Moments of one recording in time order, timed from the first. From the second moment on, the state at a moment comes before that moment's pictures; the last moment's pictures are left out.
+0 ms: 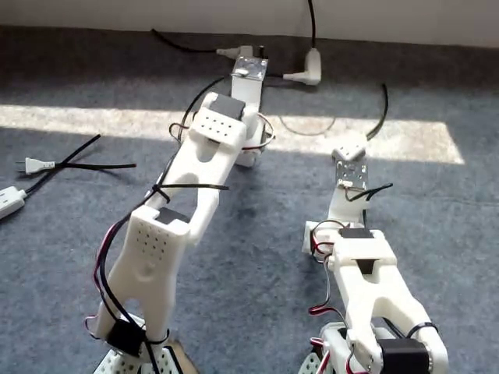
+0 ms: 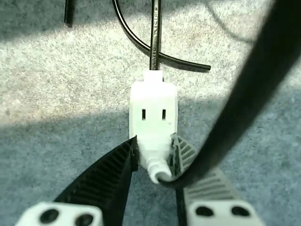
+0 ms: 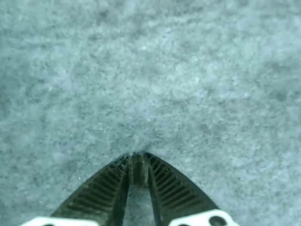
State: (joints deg) left arm 18.8 52.8 -42.2 76.4 12.8; right arm -7.0 -23.9 67.0 32.0 -7.8
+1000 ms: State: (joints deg) left arm 16.0 55.6 -59.4 78.5 12.4; right arm -7.0 -23.9 67.0 32.0 -7.8
